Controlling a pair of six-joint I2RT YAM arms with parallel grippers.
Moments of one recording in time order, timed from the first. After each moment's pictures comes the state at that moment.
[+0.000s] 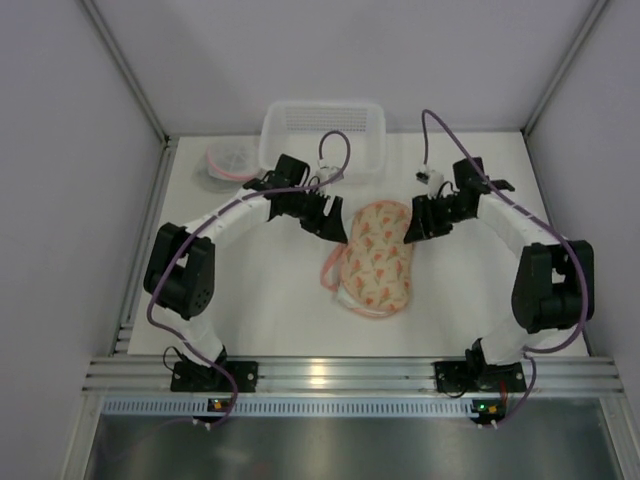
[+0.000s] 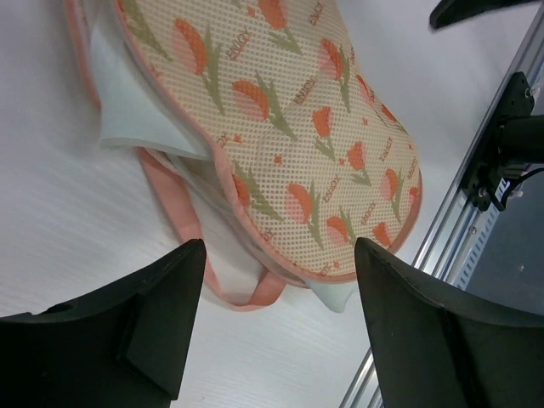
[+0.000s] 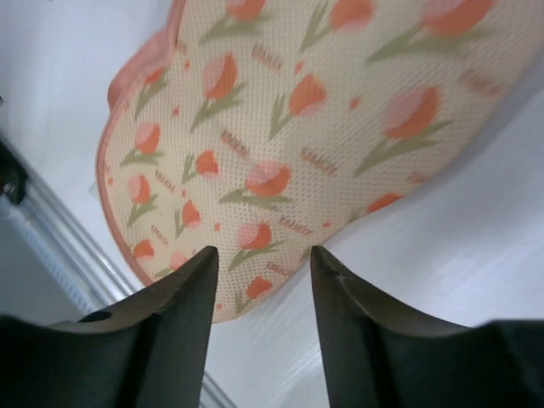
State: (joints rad) left arm -0.46 1.79 1.34 -0.47 0.72 -0.04; right arm 0.12 1.63 1.13 -0.73 -0.70 -0.17
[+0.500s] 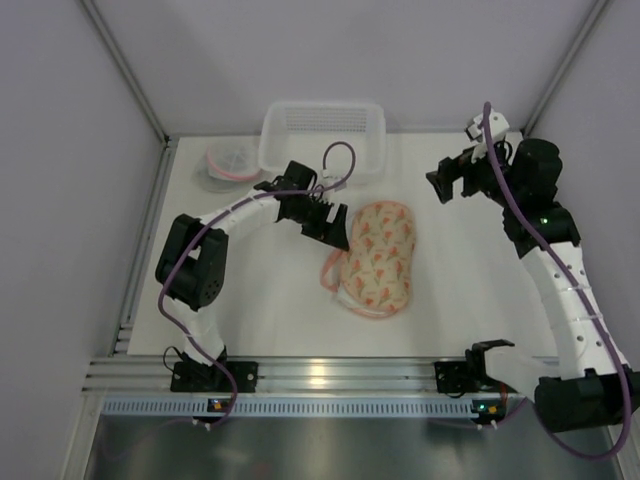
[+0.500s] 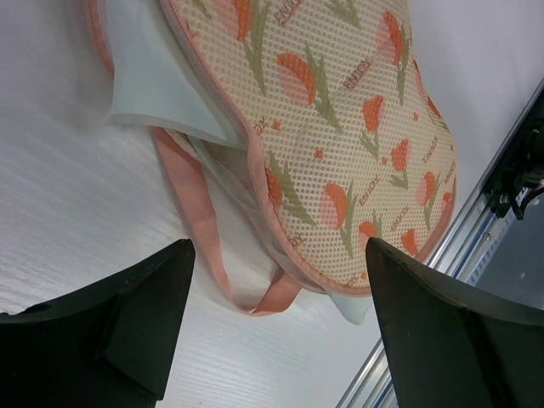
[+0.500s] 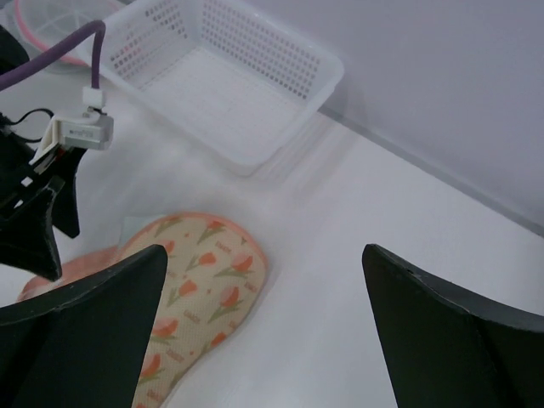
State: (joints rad) left arm -0.49 1.88 1.35 -0.49 0.66 -0.09; right arm 0.12 1.07 1.19 -0.34 -0.39 -0.22
